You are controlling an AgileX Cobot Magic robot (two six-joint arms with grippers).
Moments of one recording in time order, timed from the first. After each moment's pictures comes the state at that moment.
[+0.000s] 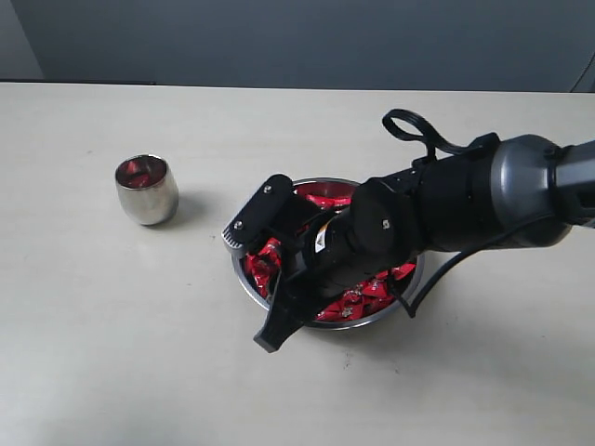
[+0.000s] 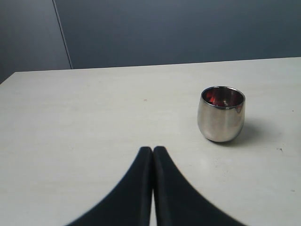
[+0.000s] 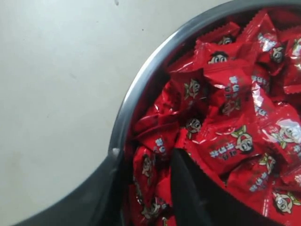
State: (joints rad) left arm 0.12 0.00 0.00 0.05 0.29 -0.02; right arm 0.95 1.81 -0.93 0.32 0.27 -0.54
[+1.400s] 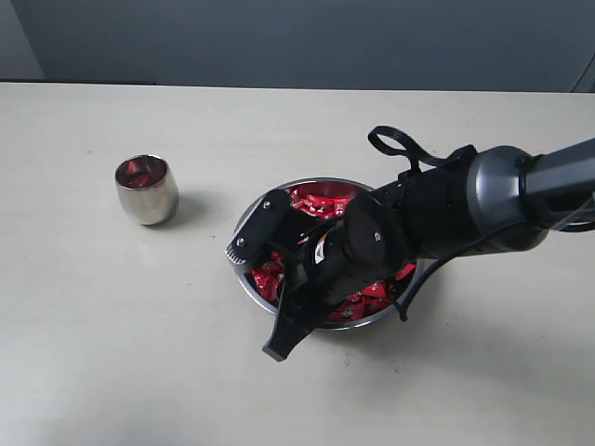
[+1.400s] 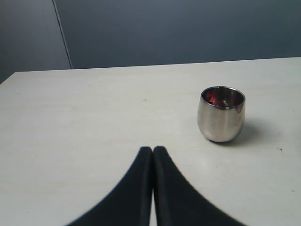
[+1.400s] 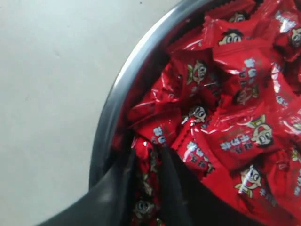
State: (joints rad) left arm 0.12 0.00 0.00 0.05 0.29 -0.02; right arm 0.95 1.87 -0.93 0.27 0.26 -0.53
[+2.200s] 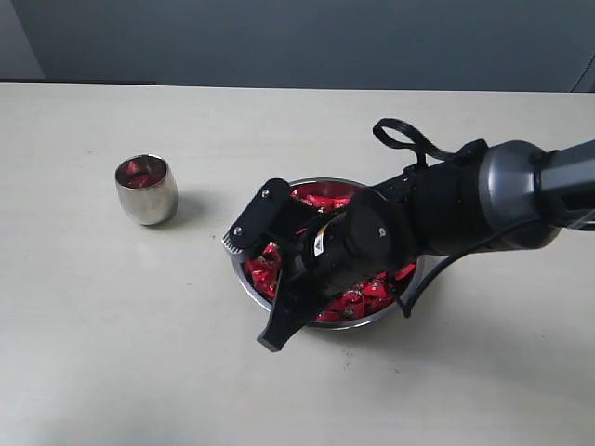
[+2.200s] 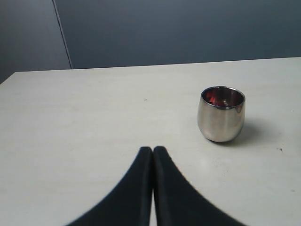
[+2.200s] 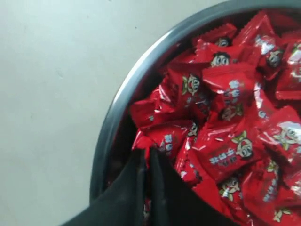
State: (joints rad) left arm 0.12 0.00 0.00 0.05 0.29 -0.02; right arm 0.95 1.83 -0.93 0.26 0.24 -0.52
